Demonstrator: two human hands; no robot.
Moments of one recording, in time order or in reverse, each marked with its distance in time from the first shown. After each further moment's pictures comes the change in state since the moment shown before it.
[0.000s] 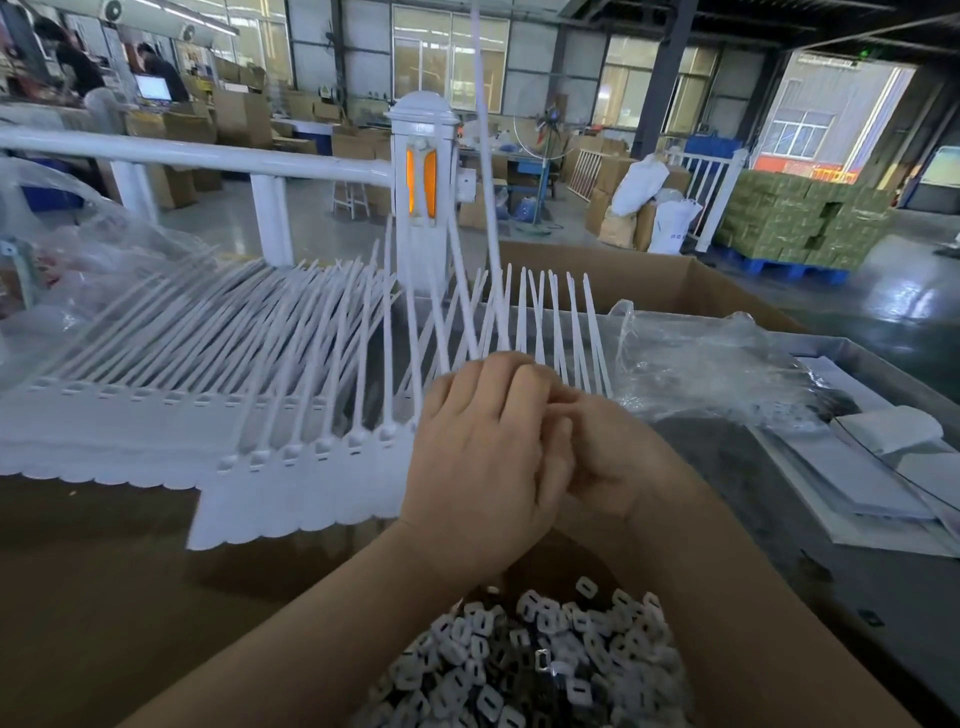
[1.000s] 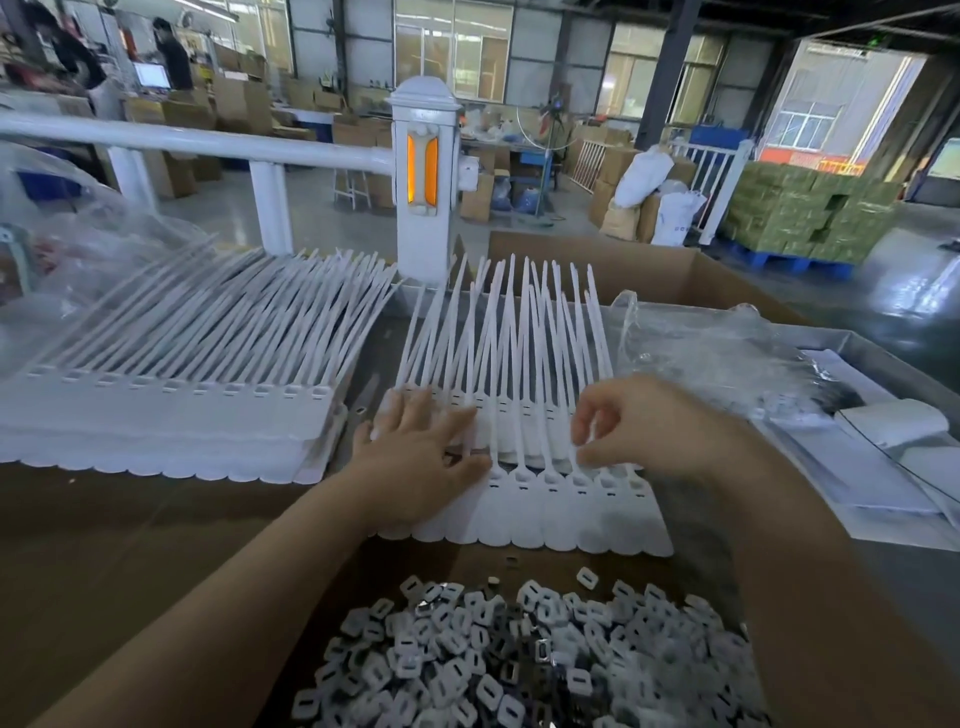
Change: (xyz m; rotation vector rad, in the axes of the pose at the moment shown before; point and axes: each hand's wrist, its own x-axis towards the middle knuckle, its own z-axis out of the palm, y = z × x) left_hand -0.021 -0.092 0.028 0.087 -0.967 -0.473; right_hand -0.013 -0.032 -0.036 -1.368 0.141 -0.016
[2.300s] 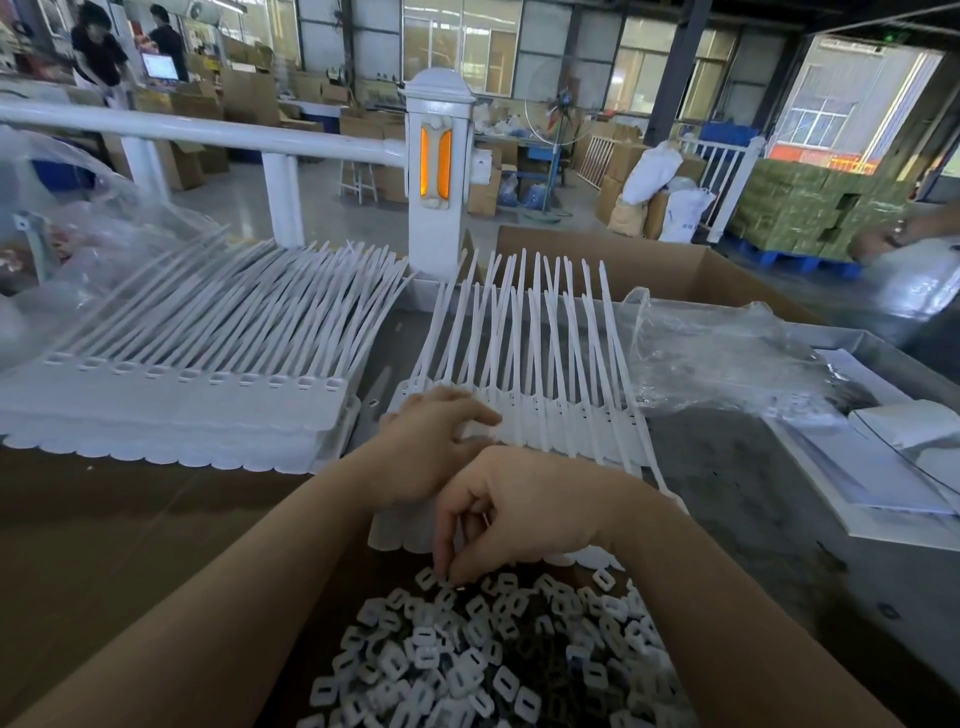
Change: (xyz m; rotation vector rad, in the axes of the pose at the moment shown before) left_hand -0.009 0.004 -0.023 -0.306 0.086 0.152; right_hand -0.007 -0.072 0.057 0.092 -0.525 -0.477
